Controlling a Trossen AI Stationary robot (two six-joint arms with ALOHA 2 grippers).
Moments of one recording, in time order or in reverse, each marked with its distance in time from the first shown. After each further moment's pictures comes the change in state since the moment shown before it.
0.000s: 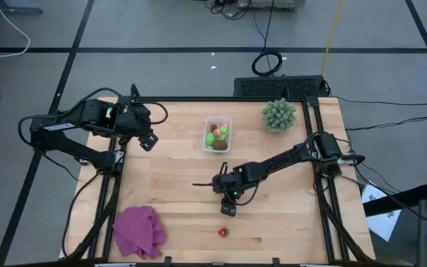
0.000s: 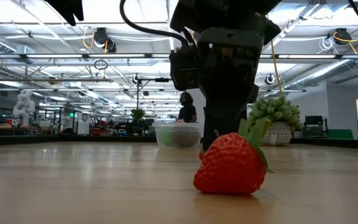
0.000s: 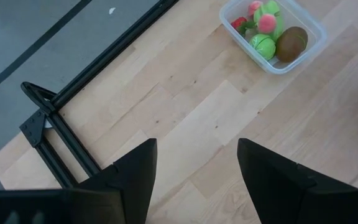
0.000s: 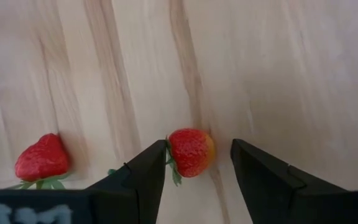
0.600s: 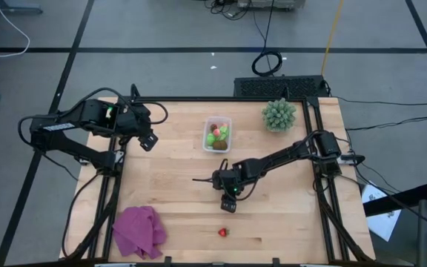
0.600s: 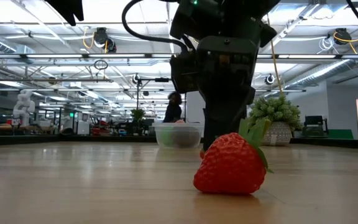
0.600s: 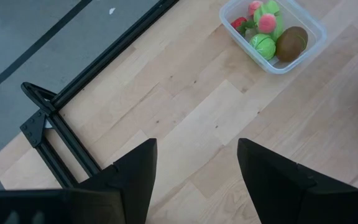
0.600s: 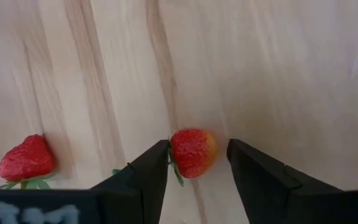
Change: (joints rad) left arm 0.000 0.000 0.000 0.000 0.000 0.002; right arm -0.038 0.000 0.000 -0.041 0.000 -0.037
